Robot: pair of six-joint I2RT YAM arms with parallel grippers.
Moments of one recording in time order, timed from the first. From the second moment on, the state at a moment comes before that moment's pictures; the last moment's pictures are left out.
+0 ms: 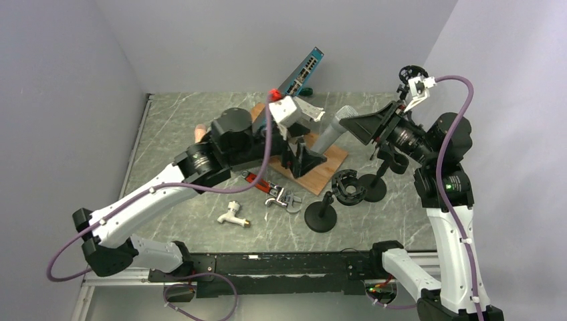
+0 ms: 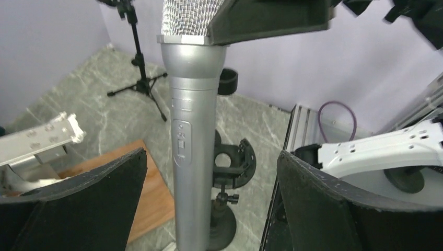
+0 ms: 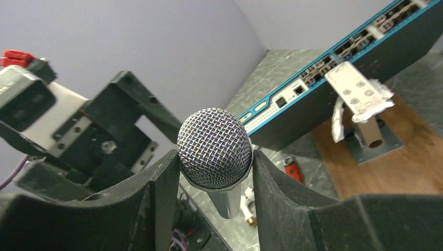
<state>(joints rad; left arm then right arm) -0.98 1.28 1.50 -0.22 0.26 -0.14 0.11 0.90 1.33 -0.37 -0.67 0.67</state>
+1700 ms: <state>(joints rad) -0.77 0.93 1.24 -0.50 -0.74 0.19 0.12 0.55 0.96 -0.25 -0.14 0.68</state>
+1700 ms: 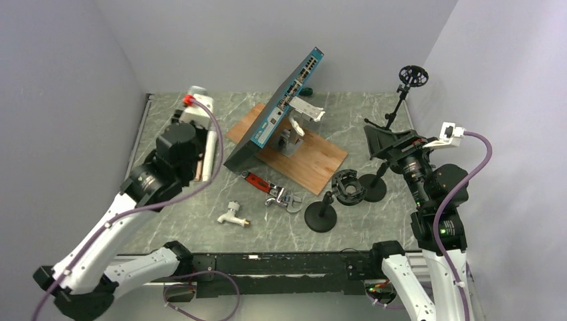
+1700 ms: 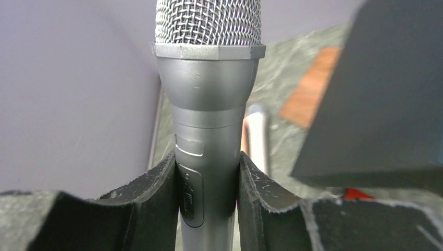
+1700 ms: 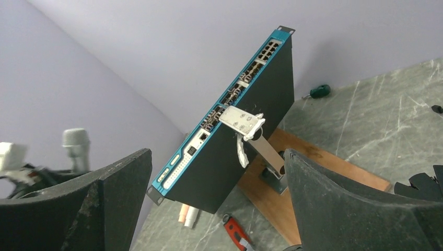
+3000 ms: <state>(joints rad) 0.21 1.99 1.48 -0.61 0.27 0.02 0.12 0.51 0.97 -0.31 -0.11 0.66</state>
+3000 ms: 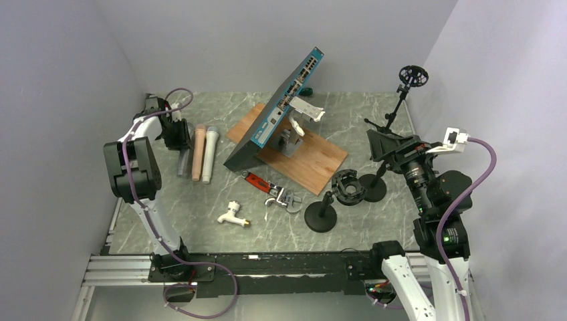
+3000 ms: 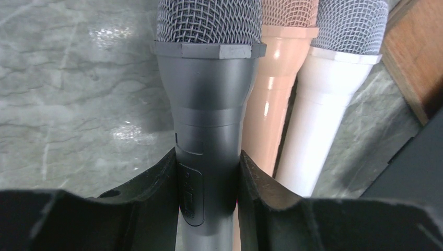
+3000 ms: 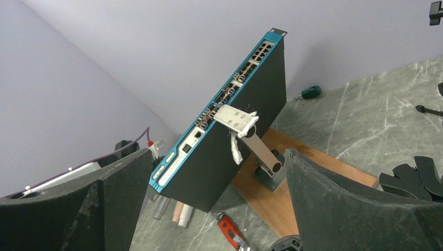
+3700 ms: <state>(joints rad) 0.25 2.02 1.48 -0.61 0.36 -0.05 0.12 0.63 1.07 -0.37 -0.08 0.55</state>
